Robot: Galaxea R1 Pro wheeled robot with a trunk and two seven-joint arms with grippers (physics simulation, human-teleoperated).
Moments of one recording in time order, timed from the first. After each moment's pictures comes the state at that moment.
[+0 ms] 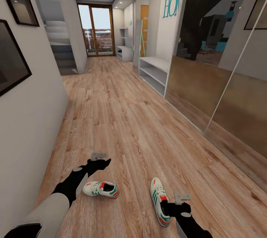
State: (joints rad) left arm -0.74 -0.01 0.07 -0.46 -0.04 0.06 -0.27; right arm -0.45 0.07 -0.01 -0.42 0.06 0.05 -0.17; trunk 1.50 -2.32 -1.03
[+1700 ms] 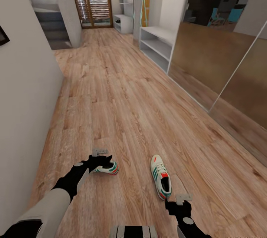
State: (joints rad) left arm -0.76 -0.01 0.05 -0.48 -0.04 0.10 -0.29; right arm -0.45 0.06 -0.01 -0.36 0.06 -0.15 -0.17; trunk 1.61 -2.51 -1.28
